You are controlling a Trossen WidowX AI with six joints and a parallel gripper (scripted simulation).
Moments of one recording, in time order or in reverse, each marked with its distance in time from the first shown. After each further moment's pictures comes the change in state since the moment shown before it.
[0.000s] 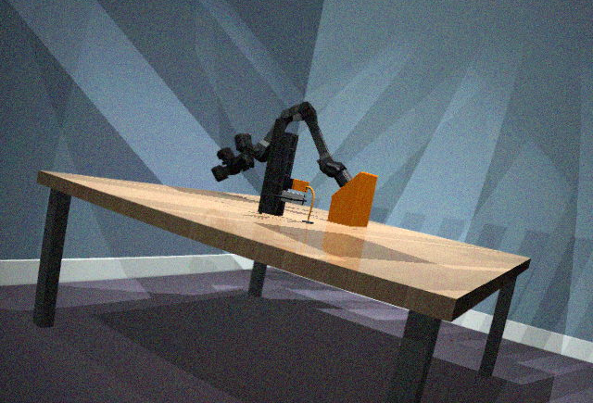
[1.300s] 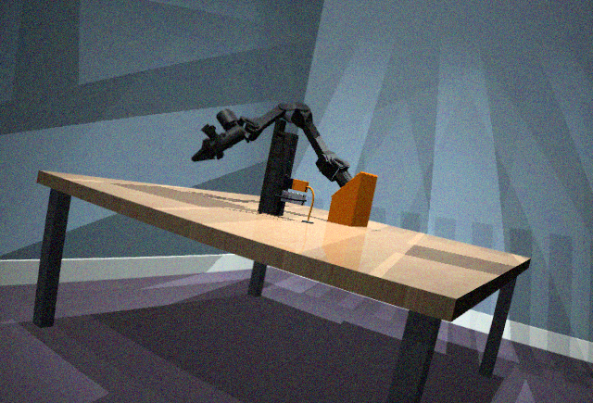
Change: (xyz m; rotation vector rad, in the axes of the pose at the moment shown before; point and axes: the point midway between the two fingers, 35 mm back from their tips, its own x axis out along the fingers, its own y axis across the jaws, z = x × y) arm -0.228 0.272 0.058 -0.305 -0.075 0.922
